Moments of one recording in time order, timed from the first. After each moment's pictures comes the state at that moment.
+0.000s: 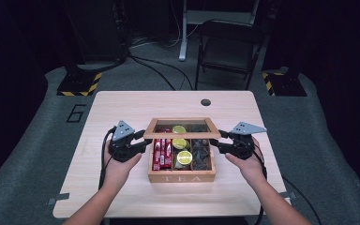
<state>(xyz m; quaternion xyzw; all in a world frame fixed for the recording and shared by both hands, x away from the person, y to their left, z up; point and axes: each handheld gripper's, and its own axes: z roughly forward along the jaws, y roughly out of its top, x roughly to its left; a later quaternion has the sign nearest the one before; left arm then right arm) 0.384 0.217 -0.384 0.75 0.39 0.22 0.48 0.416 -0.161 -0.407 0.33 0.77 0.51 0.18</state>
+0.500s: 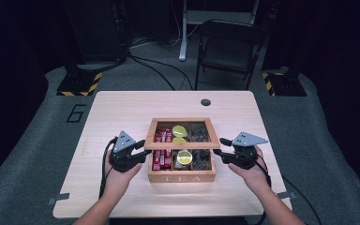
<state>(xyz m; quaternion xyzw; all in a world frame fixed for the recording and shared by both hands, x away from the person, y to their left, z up) 0.369 0.219 -0.409 0.77 0.39 0.21 0.47 0.394 -0.168 -0.421 0.31 0.79 0.48 0.21</state>
